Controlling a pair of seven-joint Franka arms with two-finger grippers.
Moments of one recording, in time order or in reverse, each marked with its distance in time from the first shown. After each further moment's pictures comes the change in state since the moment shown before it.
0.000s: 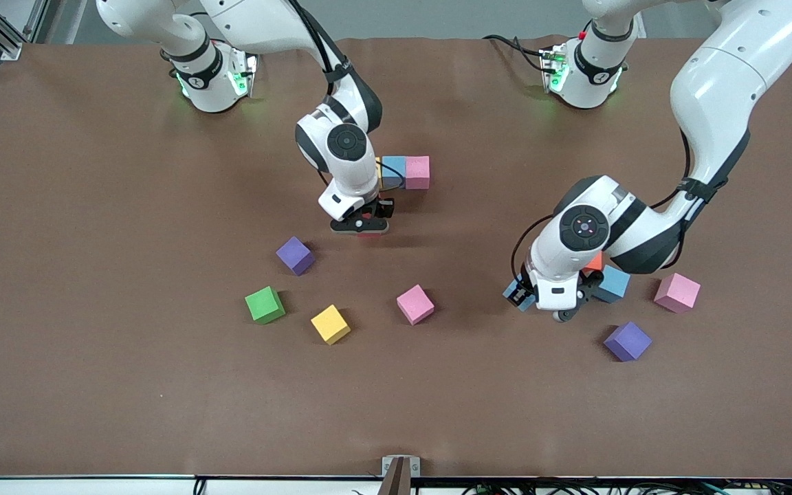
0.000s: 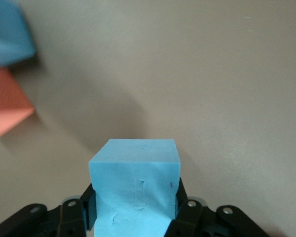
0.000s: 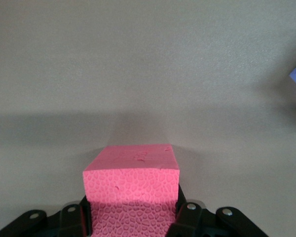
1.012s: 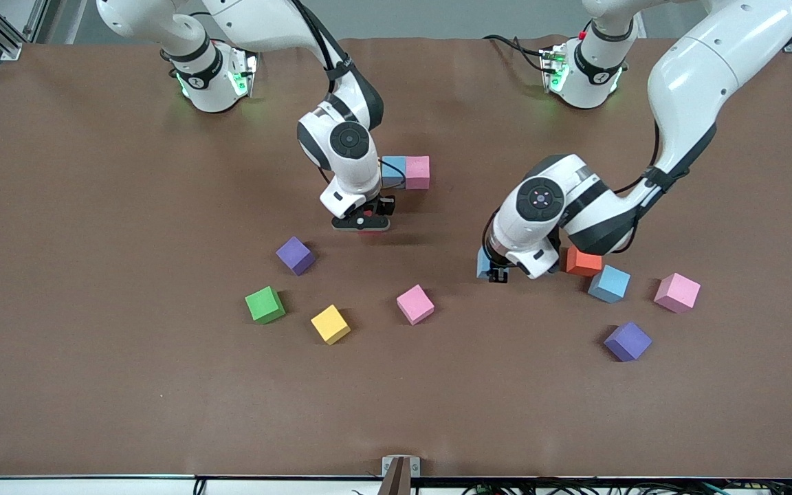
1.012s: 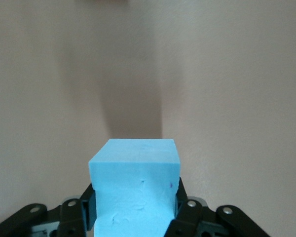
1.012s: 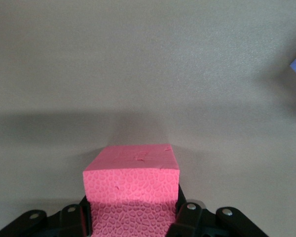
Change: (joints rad) left arm -0.036 0.000 -0.082 -0.078 0.000 0.000 -0.766; right arm 0.007 -0.003 0.000 -0.002 0.000 -0.014 0.013
